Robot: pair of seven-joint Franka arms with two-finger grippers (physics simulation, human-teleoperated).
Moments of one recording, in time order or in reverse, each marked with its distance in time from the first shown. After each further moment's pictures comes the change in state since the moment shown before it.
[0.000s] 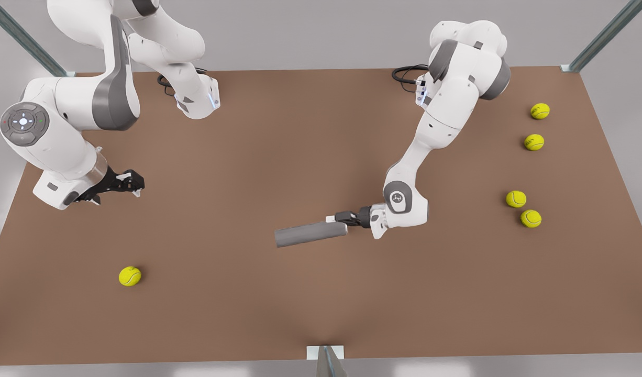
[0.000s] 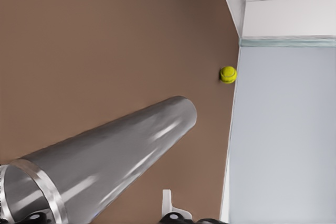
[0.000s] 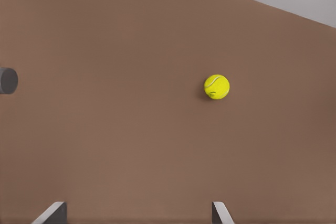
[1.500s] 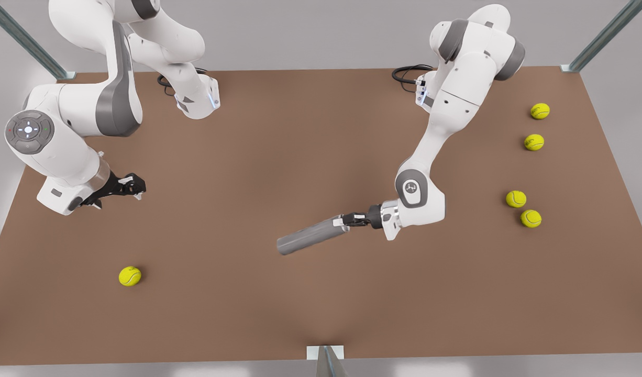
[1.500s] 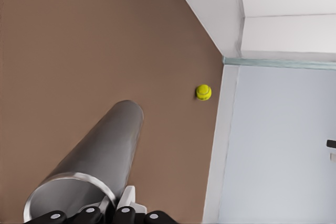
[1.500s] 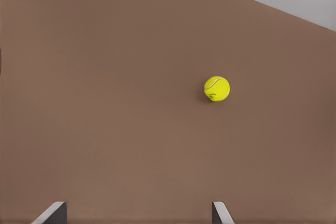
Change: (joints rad) left arm 0.029 -0.169 0.009 -0.015 0.092 0.000 -0.222; right arm 0.003 0.026 0.000 0.015 -0.011 0.000 -0.026
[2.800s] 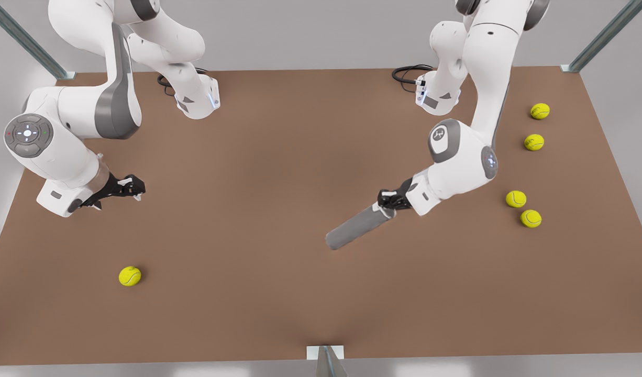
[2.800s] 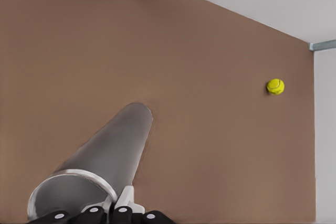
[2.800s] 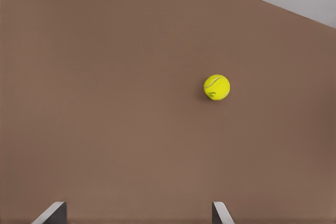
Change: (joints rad) left arm -0.016 -0.376 0.104 -0.053 0.808 -0.078 -0.549; right arm -0.005 0.008 -0.002 0.002 0.001 -0.002 -0.007
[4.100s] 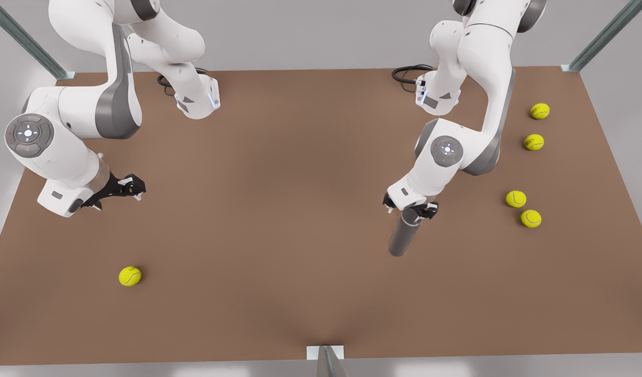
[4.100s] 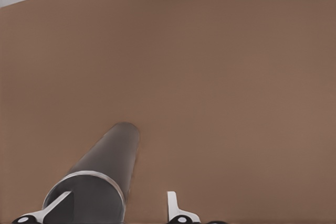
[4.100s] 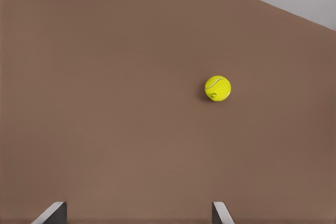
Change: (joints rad) left arm -0.035 0.019 -0.001 0.010 0.672 -0.027 -0.062; right arm 0.001 0.000 0.000 0.000 0.000 0.000 -0.015
